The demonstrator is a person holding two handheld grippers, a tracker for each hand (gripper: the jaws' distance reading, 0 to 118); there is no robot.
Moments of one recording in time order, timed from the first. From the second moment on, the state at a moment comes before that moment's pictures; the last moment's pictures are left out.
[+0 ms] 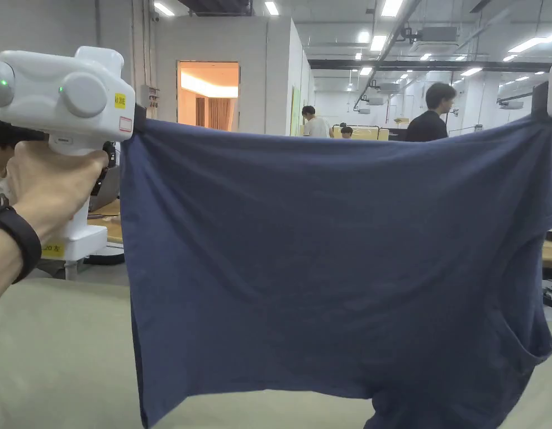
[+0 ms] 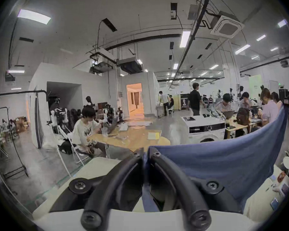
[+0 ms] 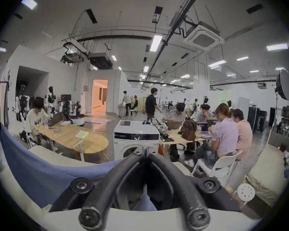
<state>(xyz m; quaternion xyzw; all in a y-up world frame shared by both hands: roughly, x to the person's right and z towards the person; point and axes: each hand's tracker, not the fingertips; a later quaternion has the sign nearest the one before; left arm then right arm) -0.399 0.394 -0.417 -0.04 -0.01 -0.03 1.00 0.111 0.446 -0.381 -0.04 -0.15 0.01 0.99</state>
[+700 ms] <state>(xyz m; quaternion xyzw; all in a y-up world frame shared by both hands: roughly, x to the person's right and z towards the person) -0.440 0.249 -0.313 -0.13 -0.08 0.04 0.99 0.113 0.283 -0.262 -0.13 -0.06 0.03 0.99</state>
